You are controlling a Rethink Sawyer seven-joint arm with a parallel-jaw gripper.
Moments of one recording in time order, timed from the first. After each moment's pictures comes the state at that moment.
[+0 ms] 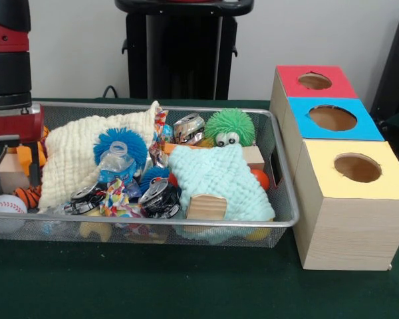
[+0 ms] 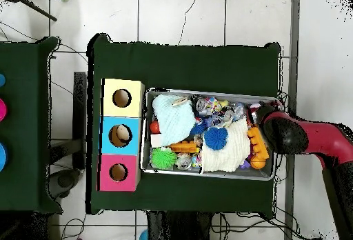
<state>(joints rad) -1.11 -0.48 0.75 1.54 -0.85 0.53 1.35</state>
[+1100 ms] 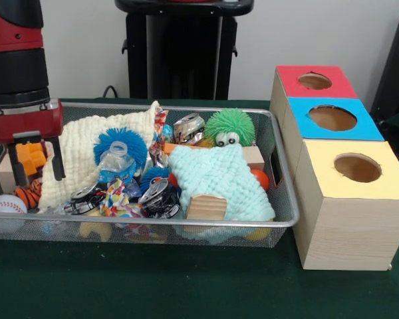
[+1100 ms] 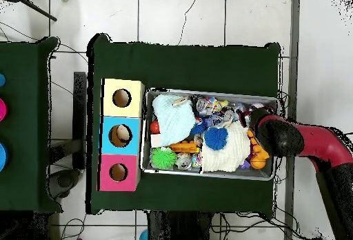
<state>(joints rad) -1.11 -0.48 0.74 1.58 -0.78 0.53 1.35</state>
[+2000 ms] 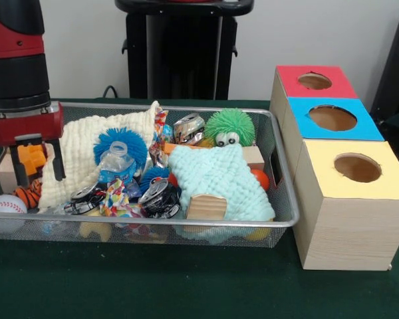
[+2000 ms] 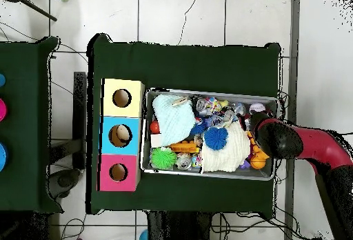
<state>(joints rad) -1.11 -0.47 0.72 1.59 -0.78 0.53 1.35</state>
